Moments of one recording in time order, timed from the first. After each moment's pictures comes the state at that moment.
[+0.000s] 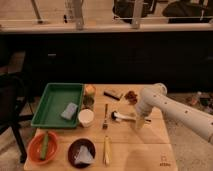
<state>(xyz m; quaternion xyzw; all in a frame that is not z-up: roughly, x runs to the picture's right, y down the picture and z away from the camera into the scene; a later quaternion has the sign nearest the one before) 0.195 0.181 0.868 -0.32 -0.07 0.05 0.94</state>
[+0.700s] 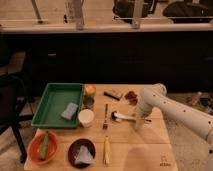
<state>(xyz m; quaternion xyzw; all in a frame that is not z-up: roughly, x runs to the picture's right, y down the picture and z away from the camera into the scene) 0.199 0.189 0.877 -0.34 -0.07 0.04 0.94</state>
